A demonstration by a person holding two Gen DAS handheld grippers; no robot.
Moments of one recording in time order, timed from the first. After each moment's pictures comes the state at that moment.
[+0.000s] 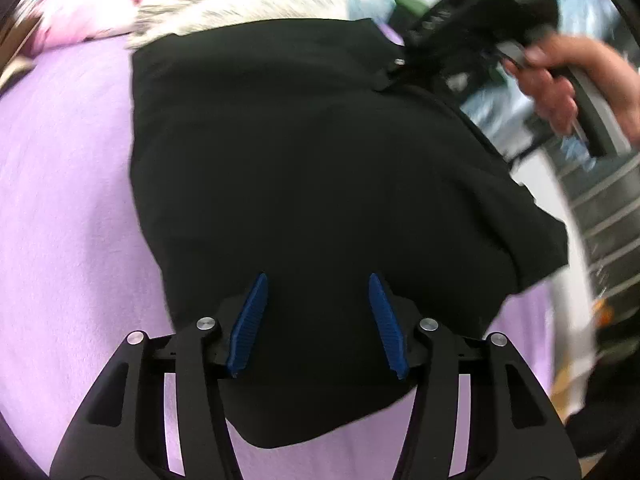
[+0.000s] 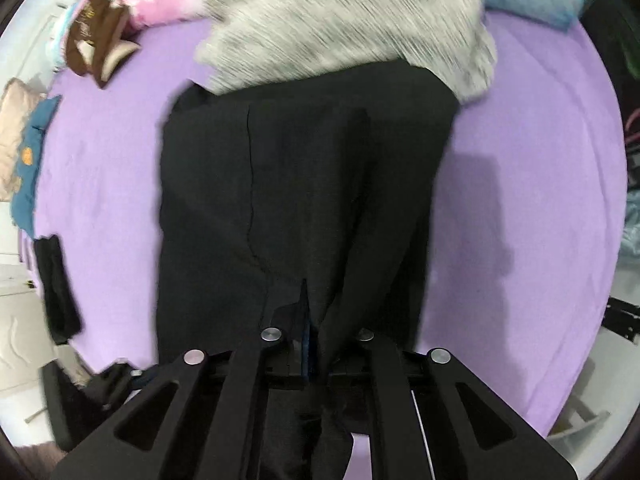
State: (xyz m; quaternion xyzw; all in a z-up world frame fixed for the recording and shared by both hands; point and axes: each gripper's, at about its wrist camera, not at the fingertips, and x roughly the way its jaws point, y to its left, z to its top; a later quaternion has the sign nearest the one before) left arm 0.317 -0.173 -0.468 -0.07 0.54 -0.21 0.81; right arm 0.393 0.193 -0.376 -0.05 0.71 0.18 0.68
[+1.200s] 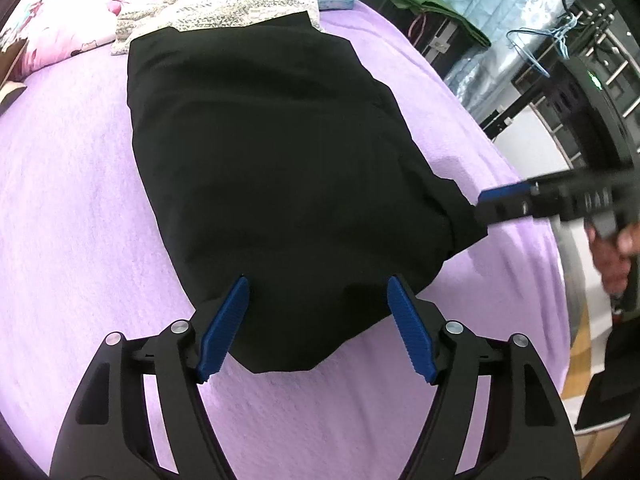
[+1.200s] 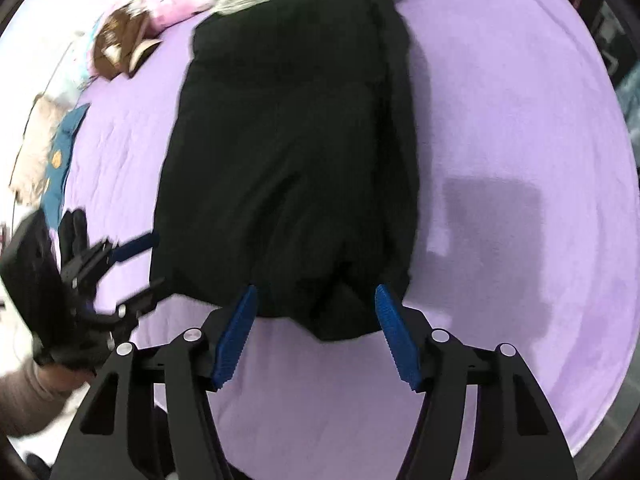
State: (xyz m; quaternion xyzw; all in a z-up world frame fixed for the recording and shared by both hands) left arm 0.272 -0.179 -0.458 -0.04 0.54 -0.23 0.81; right arm 0.210 0.154 -0.394 0.03 0.66 0.22 0.72
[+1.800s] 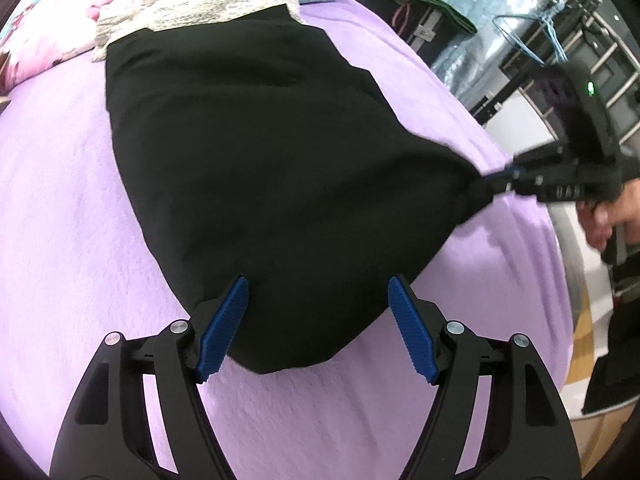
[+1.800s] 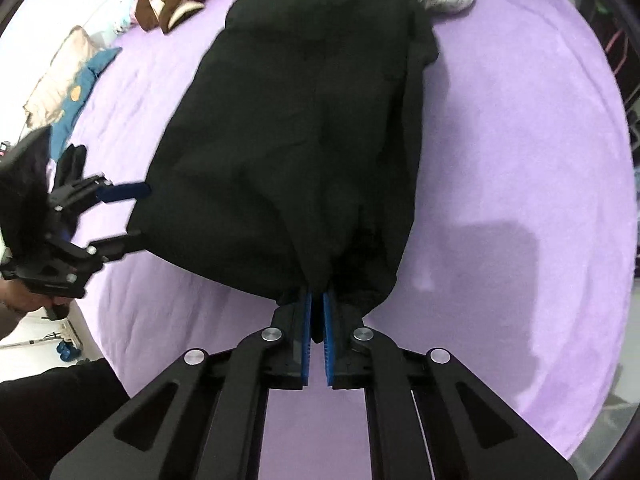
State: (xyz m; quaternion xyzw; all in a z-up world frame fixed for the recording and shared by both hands) left arm 0.276 -0.196 -0.466 -0.01 0.54 -0.26 0.80; right arm 0.205 0.120 -0.399 -0.06 0.63 0.27 0.72
